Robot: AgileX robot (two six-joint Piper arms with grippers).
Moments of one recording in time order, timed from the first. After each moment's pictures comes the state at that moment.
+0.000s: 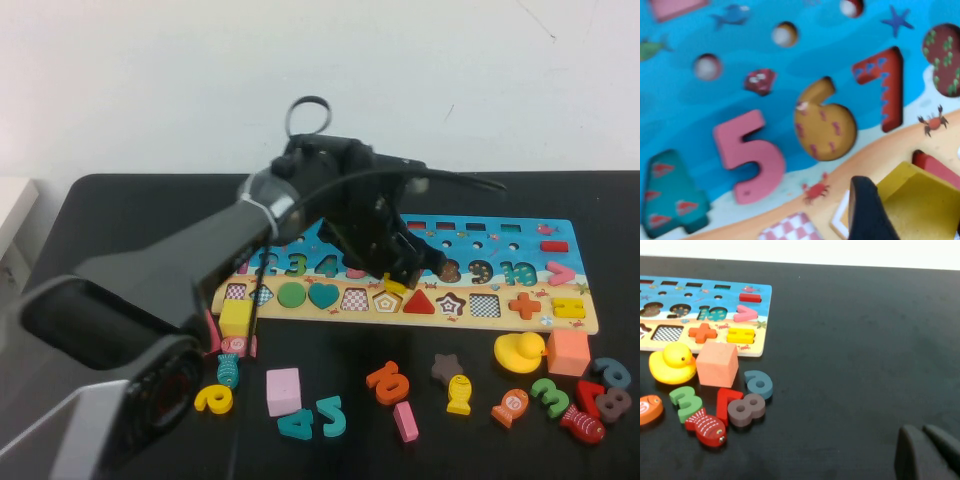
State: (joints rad) right arm -0.10 -0.01 0.02 -0.05 0.42 -0.03; left arm -0.57 2.41 -2.14 -0.23 0.90 -0.02
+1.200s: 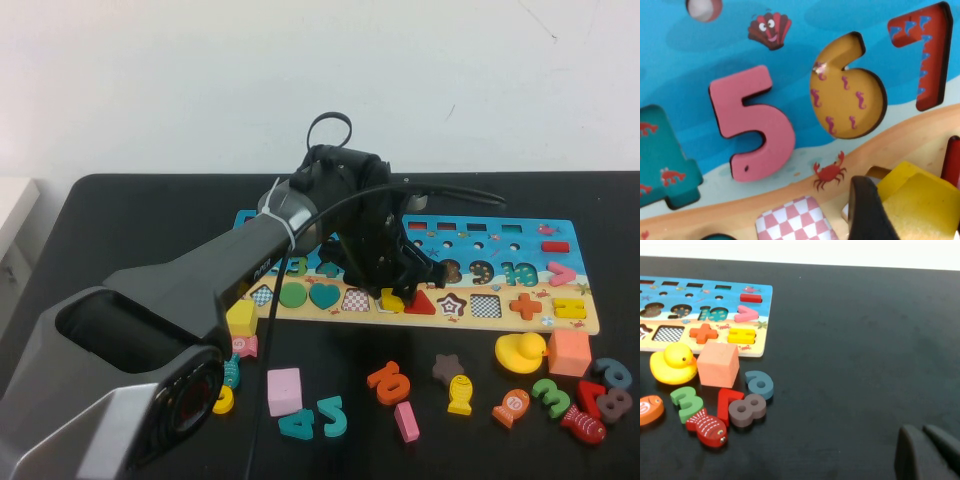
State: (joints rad) right arm -0.10 -0.01 0.02 -0.05 0.42 -0.03; left arm -0.59 2.50 -2.23 -0.16 1.01 -0.16
